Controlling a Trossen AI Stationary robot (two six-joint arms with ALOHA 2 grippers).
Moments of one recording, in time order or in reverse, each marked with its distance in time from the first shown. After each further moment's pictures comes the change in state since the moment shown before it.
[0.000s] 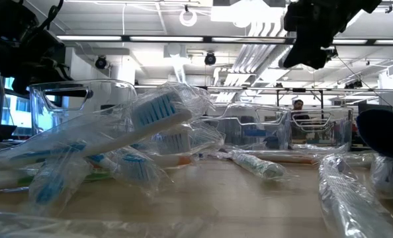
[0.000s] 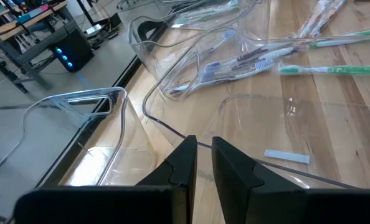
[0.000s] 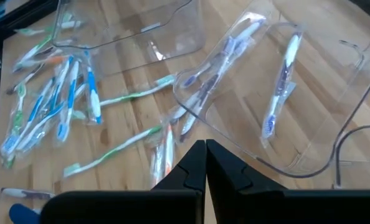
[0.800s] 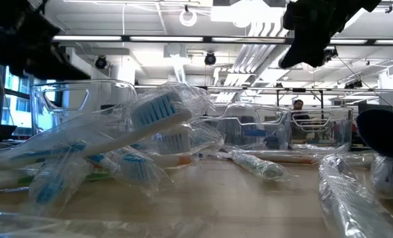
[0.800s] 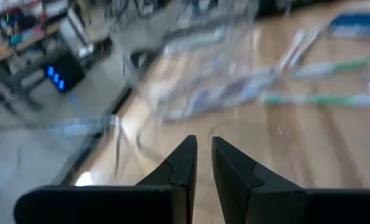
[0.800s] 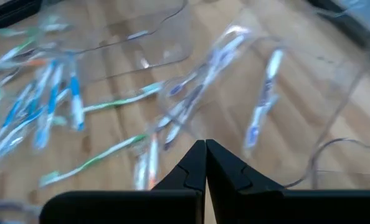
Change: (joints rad) left arm 0.000 0.000 0.069 0.027 0.077 -0.001; right arm 0.011 0.000 0.000 0.024 0.087 -0.034
